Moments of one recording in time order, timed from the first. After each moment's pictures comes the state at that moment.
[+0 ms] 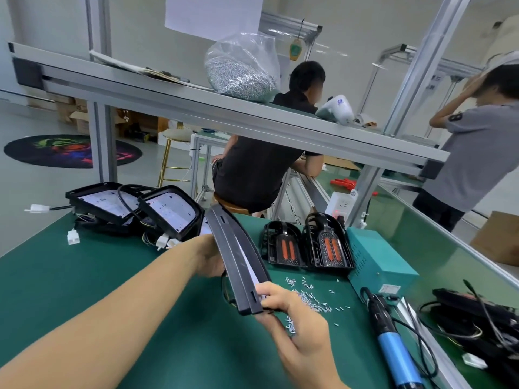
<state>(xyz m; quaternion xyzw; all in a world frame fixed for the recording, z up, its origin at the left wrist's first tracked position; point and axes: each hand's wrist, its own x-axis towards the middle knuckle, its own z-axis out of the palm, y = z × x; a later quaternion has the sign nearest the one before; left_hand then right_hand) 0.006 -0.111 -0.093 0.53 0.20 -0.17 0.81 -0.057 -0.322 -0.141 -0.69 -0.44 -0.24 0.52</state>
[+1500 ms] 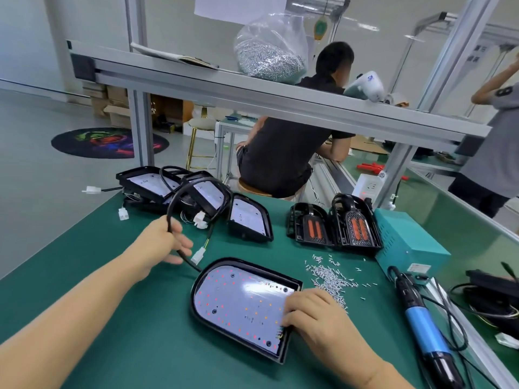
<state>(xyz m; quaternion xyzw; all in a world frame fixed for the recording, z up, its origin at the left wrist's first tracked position) -0.098 -0.018 -0.126 0.75 0.25 0.12 0.60 -0.049 -0.350 -0.174 -0.74 -0.59 -0.30 0.14</state>
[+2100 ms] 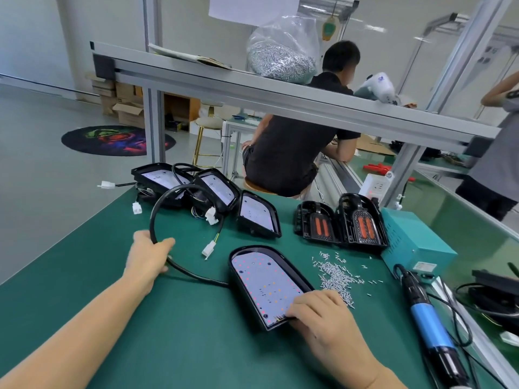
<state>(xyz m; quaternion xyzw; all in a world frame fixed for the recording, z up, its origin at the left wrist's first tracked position) -0.119 -0.011 -0.165 0.68 0.39 0.22 0.58 -0.071 -0.342 -0.181 -0.76 -0.53 -0.35 0.17</state>
